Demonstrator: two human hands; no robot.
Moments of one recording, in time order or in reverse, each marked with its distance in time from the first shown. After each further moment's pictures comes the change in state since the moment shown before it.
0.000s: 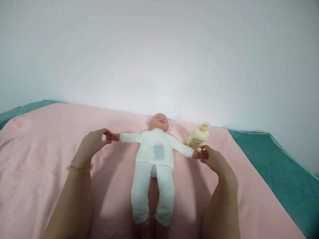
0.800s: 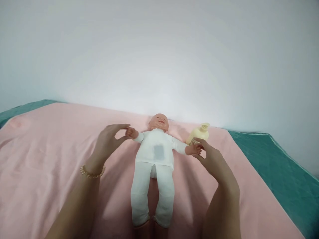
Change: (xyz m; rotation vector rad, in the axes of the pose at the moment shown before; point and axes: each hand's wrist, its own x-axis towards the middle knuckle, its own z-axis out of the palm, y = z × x) left_hand -0.013 0.068 0.003 -0.202 0.347 0.355; right_hand -0.033 -0.041 -0.012 0.099 0.170 -0.277
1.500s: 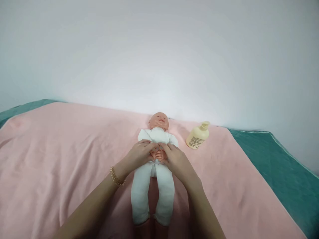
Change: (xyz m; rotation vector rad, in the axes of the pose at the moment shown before) left_hand -0.021 0.044 0.079 -0.184 -0.287 0.461; right_hand 0.004 -0.067 0.073 -0.154 -0.148 -0.455
